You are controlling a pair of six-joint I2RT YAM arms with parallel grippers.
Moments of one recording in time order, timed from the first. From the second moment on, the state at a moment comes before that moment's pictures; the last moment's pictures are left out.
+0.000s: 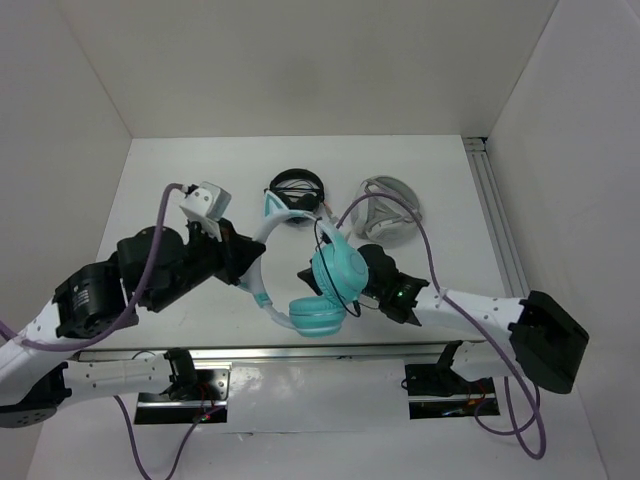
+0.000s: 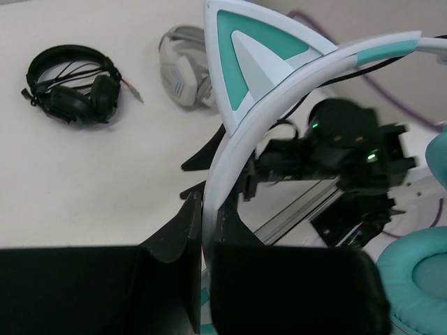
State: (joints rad) left arm -1.10 0.87 1.40 -0.83 -0.41 -0.42; right arm 0.94 1.20 0.60 0.39 -0.02 0.18
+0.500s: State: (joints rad) left arm -1.10 0.87 1.47 -0.85 -0.73 -0.65; right arm 0.90 1.57 0.50 0.82 -0.20 0.32
